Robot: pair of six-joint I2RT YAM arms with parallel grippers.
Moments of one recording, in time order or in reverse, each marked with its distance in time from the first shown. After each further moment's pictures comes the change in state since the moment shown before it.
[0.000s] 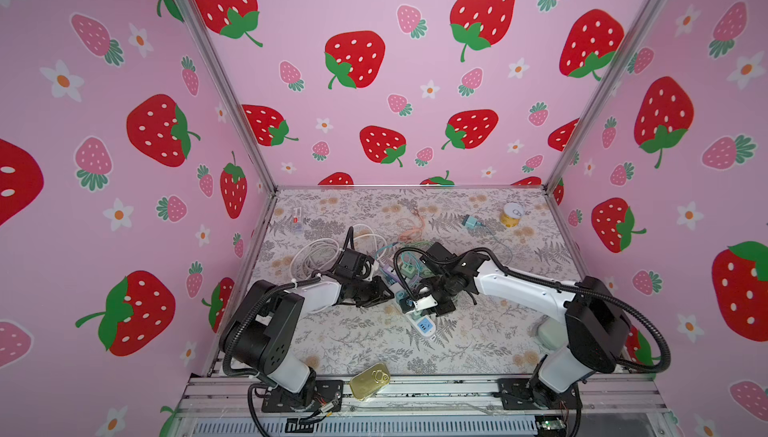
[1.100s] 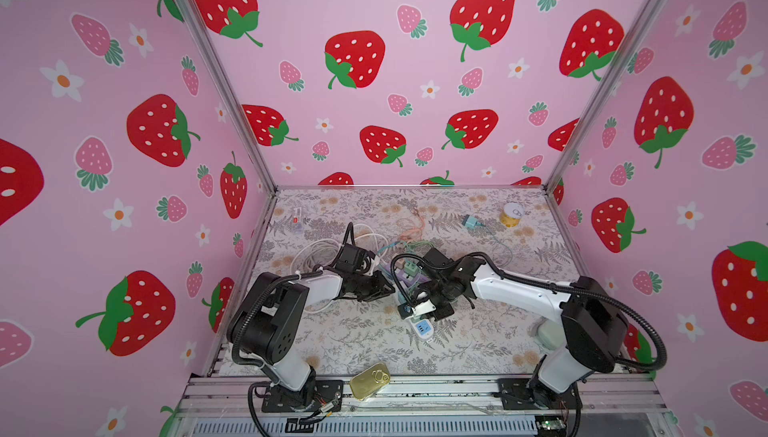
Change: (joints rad) left arm 0.029 0.066 0.056 0.022 0.051 0.035; right arm 0.028 0.018 -0.033 0.037 0.009 0.000
